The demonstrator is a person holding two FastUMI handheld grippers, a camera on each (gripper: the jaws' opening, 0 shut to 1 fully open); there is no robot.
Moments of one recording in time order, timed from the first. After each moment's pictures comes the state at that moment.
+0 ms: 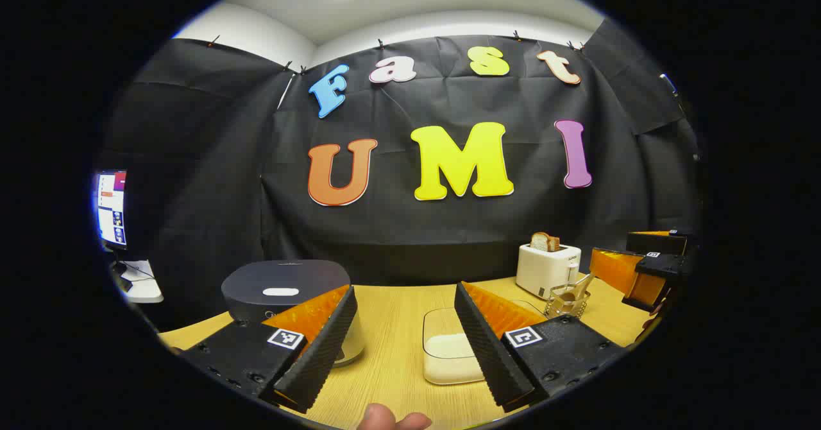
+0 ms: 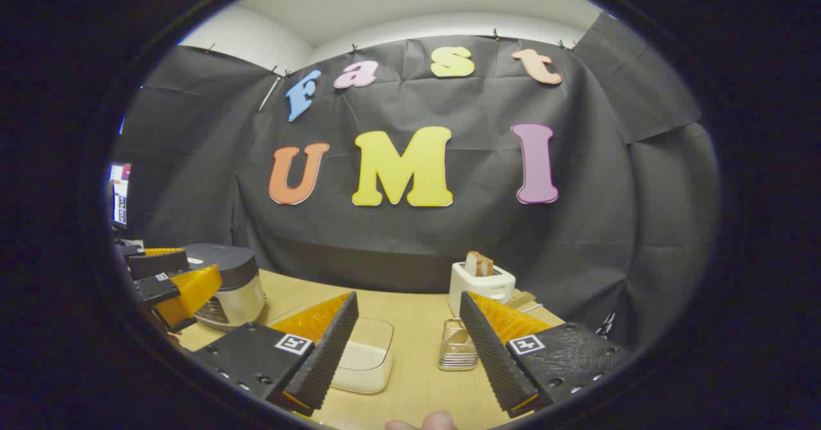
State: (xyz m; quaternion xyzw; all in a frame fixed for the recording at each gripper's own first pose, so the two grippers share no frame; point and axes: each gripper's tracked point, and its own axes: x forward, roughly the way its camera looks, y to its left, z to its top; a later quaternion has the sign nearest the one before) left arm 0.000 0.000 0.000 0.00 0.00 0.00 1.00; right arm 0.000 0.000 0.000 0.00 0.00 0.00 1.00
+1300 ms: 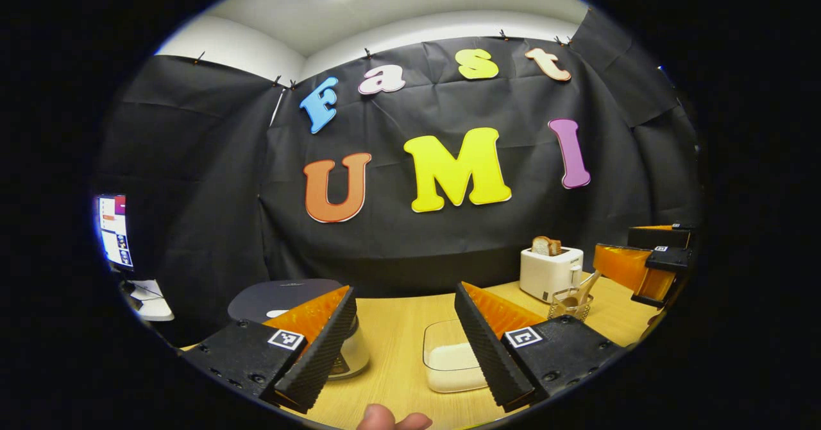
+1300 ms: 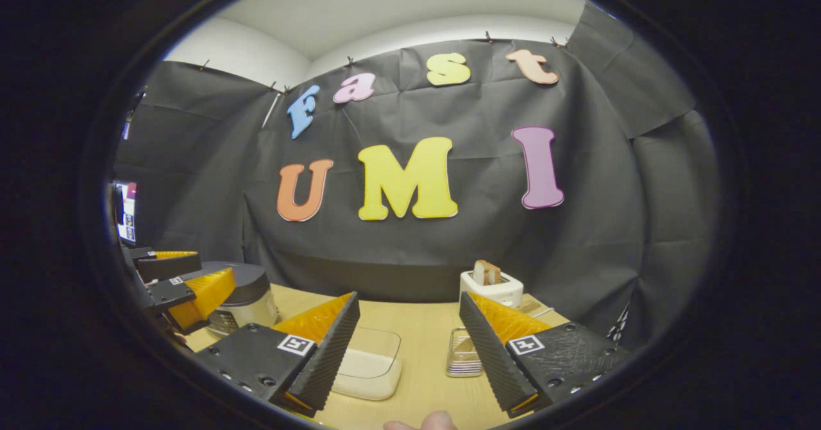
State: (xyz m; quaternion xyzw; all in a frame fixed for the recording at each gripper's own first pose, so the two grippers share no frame) left arm -0.005 0.006 0.023 0.03 -0.01 0.01 1.00; right arm -0.013 -0.002 0.017 0.04 -0.02 0.02 1.00
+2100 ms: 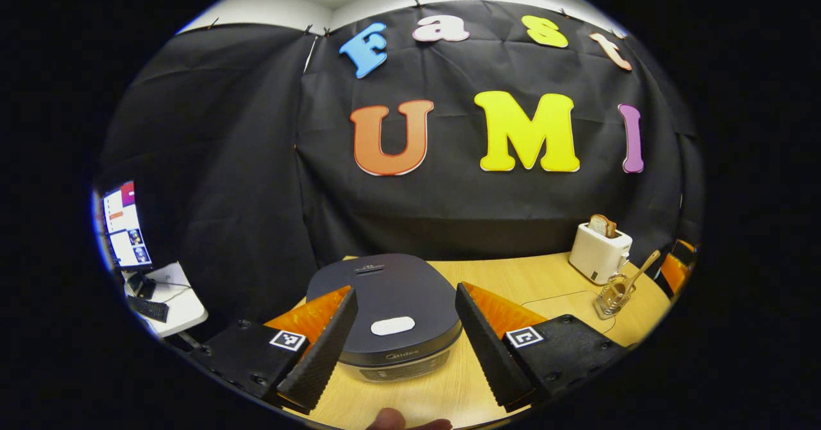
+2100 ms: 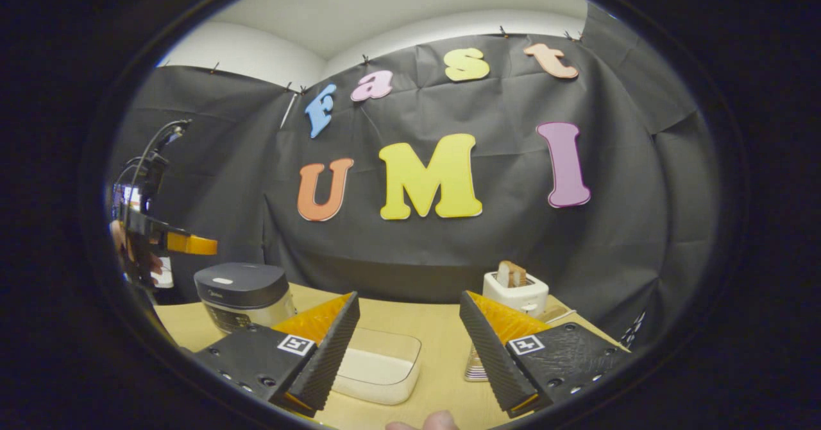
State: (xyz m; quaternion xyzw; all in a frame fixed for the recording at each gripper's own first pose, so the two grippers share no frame) left arm 0.038 0.145 0.021 -0.04 0.17 0.04 0.98; right arm 0.002 0.016 0.020 0.03 -0.01 0.08 1.00
